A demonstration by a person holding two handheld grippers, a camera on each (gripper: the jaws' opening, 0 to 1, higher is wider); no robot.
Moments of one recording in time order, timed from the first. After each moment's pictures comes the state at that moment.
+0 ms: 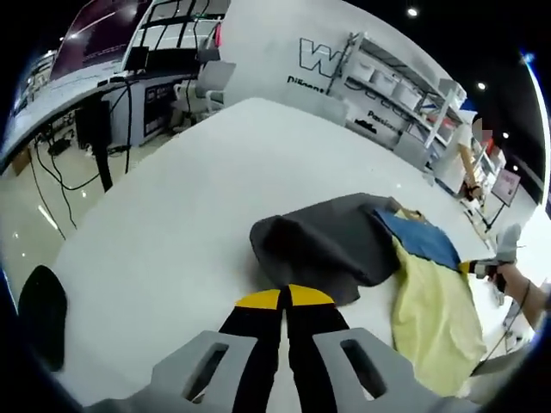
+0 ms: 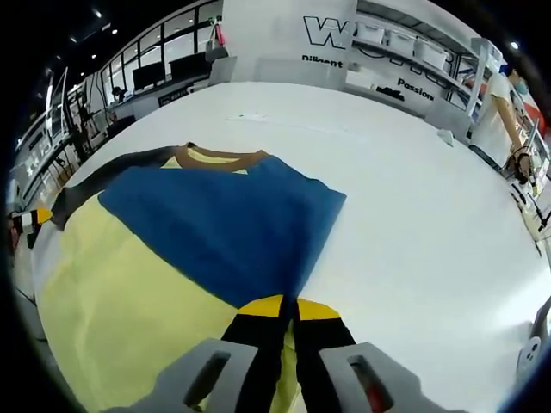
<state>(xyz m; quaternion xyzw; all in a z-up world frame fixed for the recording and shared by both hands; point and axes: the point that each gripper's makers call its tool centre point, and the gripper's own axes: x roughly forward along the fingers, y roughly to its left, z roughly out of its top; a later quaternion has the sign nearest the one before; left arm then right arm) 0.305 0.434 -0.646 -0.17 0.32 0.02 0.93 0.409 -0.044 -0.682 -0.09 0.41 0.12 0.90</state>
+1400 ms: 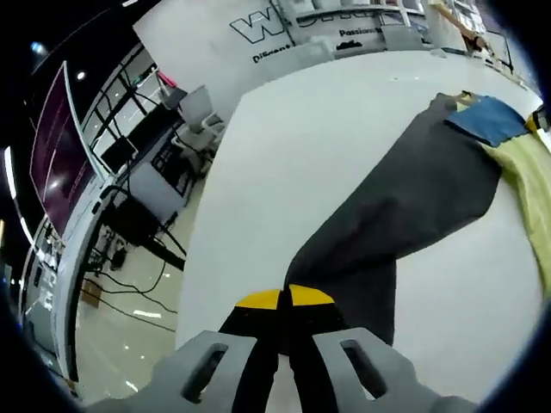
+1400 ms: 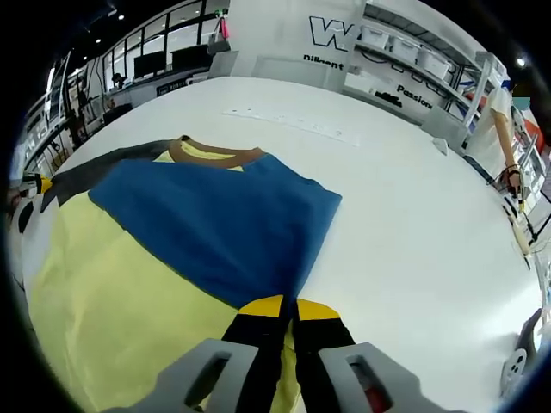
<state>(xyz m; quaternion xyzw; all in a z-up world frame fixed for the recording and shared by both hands) 0.338 0.513 -0.657 0.15 0.37 0.06 0.91 0.414 -0.061 -0.680 -0.13 0.41 0.11 0.90</state>
